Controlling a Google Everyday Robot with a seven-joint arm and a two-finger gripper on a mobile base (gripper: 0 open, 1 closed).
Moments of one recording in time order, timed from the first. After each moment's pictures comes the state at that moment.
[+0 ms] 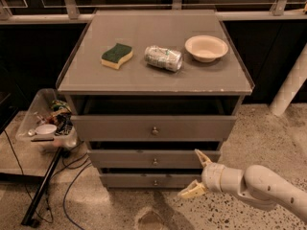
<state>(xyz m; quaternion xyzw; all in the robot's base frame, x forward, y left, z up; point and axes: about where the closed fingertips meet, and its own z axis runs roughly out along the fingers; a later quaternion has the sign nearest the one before) 0.501 -0.148 0.504 -0.47 0.73 0.19 0.45</state>
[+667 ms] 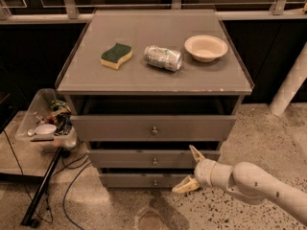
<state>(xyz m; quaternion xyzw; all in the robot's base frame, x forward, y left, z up) 0.527 -0.136 0.488 -0.48 0.73 0.16 0.46</state>
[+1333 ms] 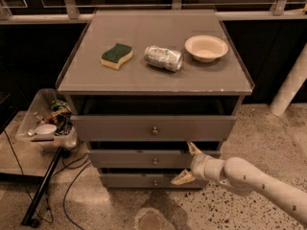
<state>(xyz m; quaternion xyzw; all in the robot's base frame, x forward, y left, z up) 0.576 -0.134 0.457 -0.52 0.70 0.10 0.48</state>
